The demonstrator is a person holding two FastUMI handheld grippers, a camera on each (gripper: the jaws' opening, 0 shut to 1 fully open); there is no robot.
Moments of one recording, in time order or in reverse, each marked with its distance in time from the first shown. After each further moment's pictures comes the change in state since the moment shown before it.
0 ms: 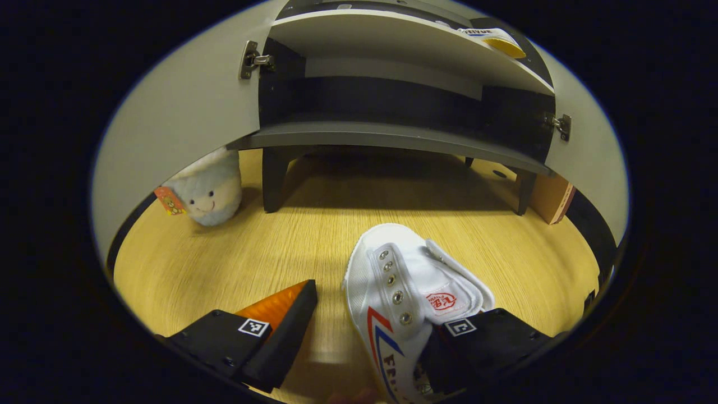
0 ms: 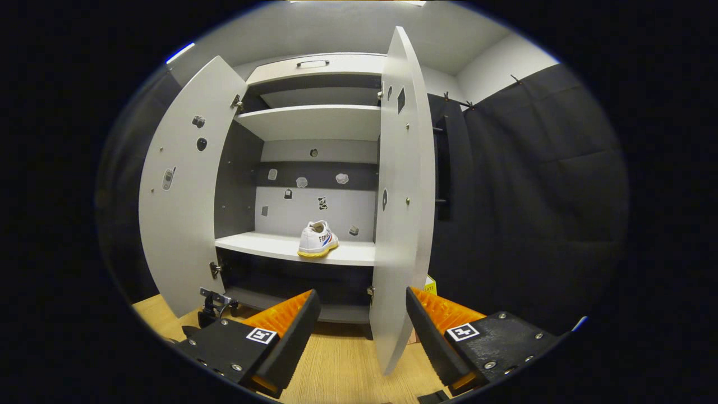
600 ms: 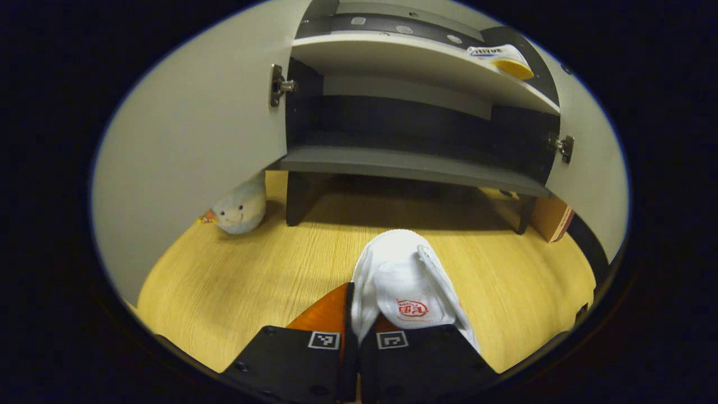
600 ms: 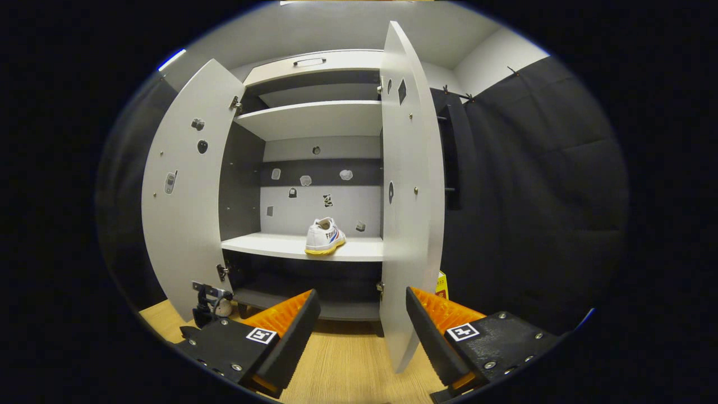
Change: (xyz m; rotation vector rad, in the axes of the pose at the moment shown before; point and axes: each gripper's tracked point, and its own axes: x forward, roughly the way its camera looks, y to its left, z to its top) left arm -0.058 0.006 0.042 -0.065 -0.087 0.068; right arm 0.006 0.009 -0.007 0.036 0.013 0.031
